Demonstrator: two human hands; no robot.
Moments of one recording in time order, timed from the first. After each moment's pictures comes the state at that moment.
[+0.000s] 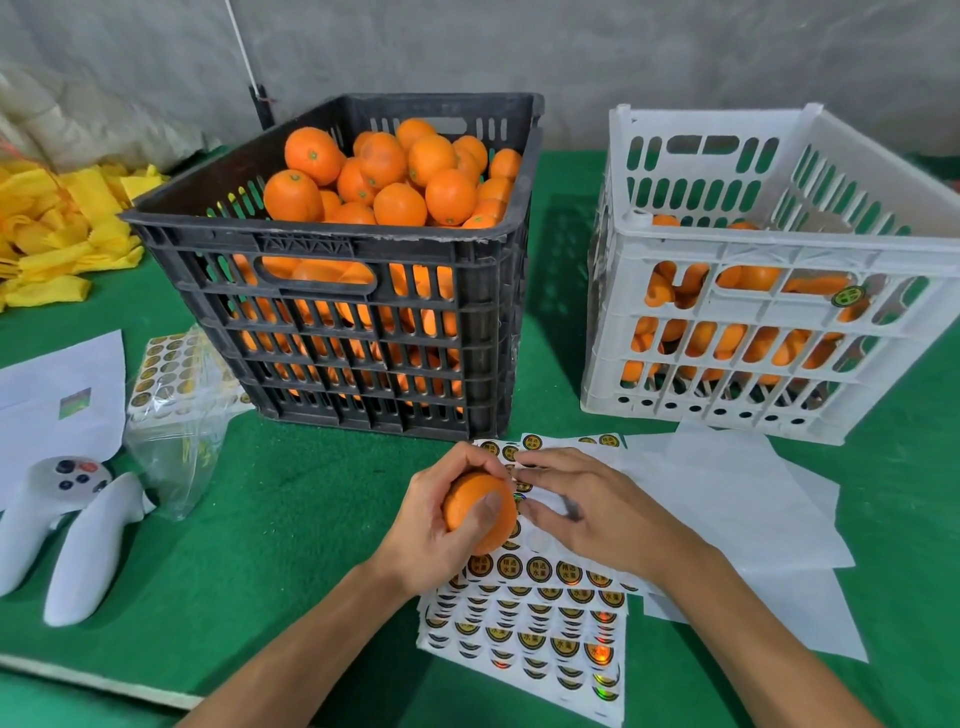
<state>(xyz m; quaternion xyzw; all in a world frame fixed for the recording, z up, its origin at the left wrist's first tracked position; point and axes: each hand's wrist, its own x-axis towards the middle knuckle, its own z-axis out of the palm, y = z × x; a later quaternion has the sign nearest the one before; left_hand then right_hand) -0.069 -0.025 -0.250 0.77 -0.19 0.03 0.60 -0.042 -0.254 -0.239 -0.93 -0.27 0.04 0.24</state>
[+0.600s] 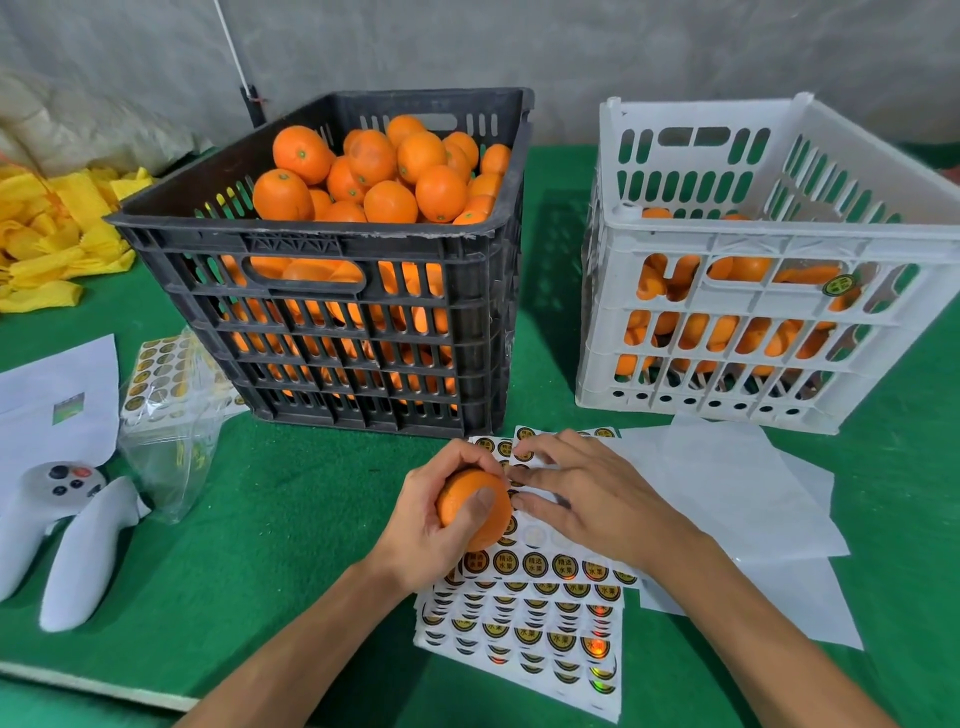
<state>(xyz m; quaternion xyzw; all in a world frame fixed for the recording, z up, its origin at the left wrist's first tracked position) -0.069 -0.026 -0.248 0.77 -0.18 0.03 0.61 -0.038 -0.255 -0.236 -0.94 -0.32 -0.01 0.13</state>
